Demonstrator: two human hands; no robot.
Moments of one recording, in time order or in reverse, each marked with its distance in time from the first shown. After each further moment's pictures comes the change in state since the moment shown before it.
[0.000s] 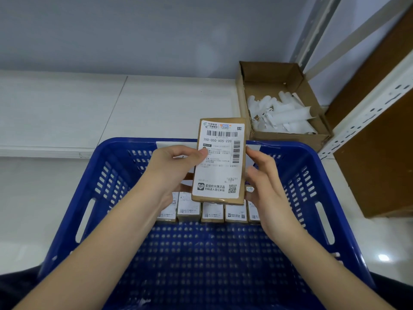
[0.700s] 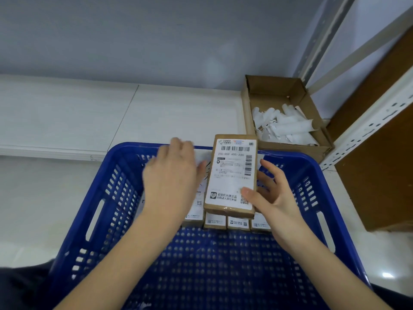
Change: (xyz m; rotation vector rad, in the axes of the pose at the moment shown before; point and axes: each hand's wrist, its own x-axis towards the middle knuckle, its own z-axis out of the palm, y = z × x) left_hand -0.018 -0.013 -0.006 1.347 0.592 0.864; right_hand -0.008 0.000 -0.008 0.010 0.011 0.032
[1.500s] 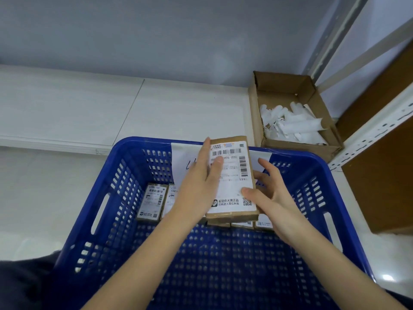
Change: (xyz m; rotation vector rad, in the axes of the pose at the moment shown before) left_hand -0.010 0.014 0.028 -1.034 -0.521 -0.403; right_hand 0.009 -0.009 0.013 -0.159 -0.092 0.138
